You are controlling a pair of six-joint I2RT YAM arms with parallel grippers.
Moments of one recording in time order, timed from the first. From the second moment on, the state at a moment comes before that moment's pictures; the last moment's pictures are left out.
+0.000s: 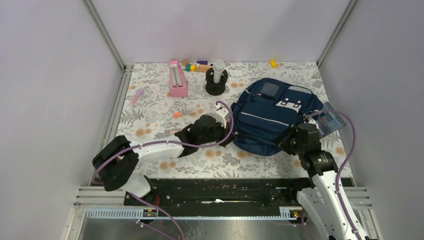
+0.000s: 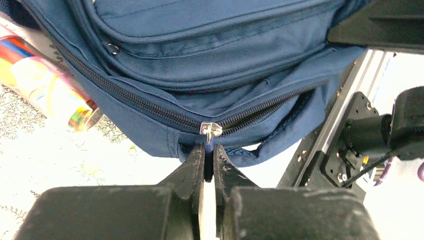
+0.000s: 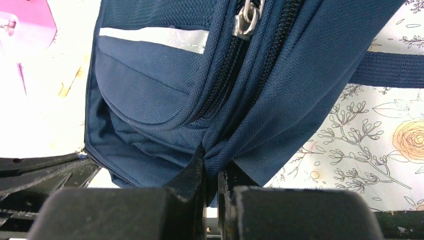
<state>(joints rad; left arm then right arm) -0.92 1.49 0.78 0.30 0.14 -0.42 0.17 0.59 0.59 -0.72 -0.02 0.76</state>
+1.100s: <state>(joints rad) -1.08 1.63 0.76 0.53 0.06 -0.66 0.15 0.69 0.72 -0.68 0.11 0.67</state>
